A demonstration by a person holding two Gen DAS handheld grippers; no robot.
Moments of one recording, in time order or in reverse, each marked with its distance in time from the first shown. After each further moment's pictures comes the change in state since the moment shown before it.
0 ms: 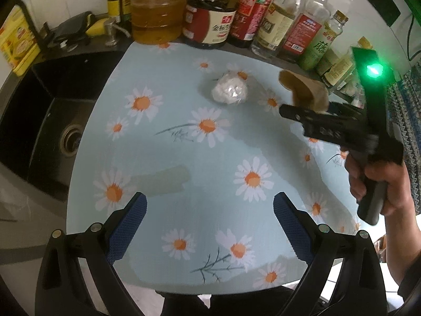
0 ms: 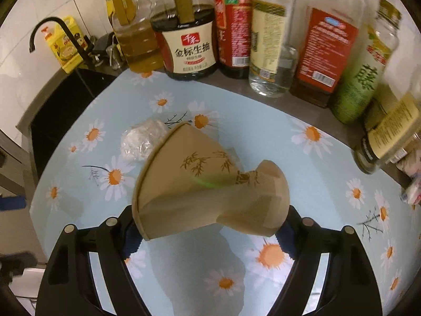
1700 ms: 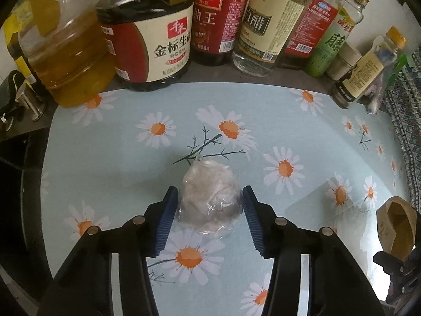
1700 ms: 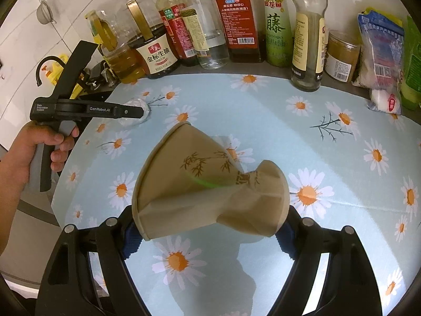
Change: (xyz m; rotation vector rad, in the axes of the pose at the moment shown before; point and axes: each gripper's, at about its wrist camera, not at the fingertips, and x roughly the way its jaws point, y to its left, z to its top) left arm 0.110 -0.028 0.121 0.203 0.026 -0.015; right arm -0.068 -0.044 -0.104 0.216 -0.068 0.052
